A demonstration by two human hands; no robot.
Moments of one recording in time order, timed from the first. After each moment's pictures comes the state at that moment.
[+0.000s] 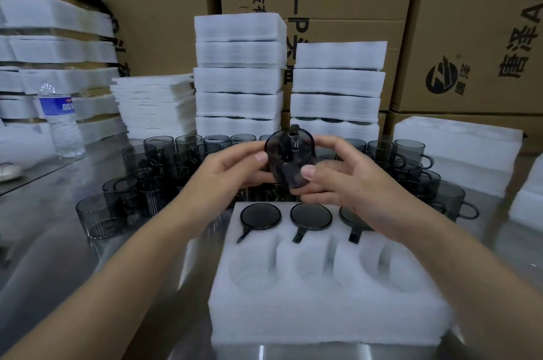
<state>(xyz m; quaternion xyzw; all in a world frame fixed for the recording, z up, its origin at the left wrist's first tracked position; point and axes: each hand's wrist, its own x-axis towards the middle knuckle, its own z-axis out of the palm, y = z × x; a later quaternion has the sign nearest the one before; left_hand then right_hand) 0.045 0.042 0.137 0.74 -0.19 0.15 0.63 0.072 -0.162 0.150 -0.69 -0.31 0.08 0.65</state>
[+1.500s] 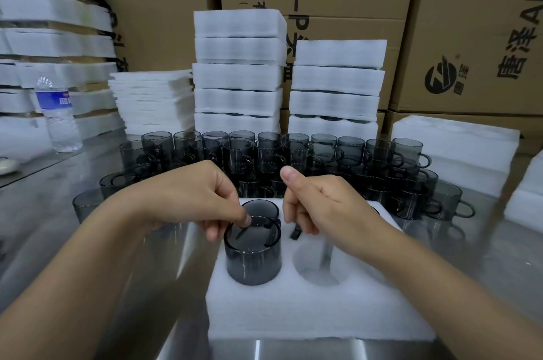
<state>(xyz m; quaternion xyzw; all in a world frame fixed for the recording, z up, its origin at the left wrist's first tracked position) 0.025 0.070 0.159 0.91 -0.10 -0.08 0.39 0.051 -0.140 0.134 -0.80 -0.34 -0.02 0.49</state>
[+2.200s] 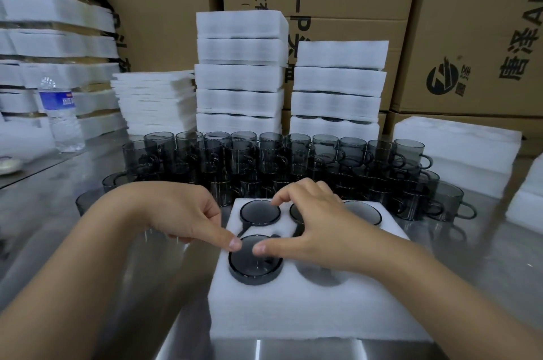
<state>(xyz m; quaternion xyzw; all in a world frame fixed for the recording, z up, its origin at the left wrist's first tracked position) 0.030 0.089 0.154 0.95 -0.07 -0.23 0.23 0.051 -0.135 0.124 -0.91 -0.34 -0.01 0.22</state>
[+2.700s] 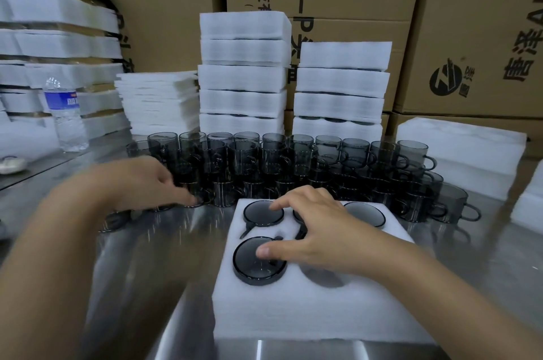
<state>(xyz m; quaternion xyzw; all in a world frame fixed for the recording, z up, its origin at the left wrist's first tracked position) 0.022 0.130 0.166 0.98 0.14 0.00 0.13 0.050 -0.134 0.123 -0.91 -0.34 0.02 0.22</state>
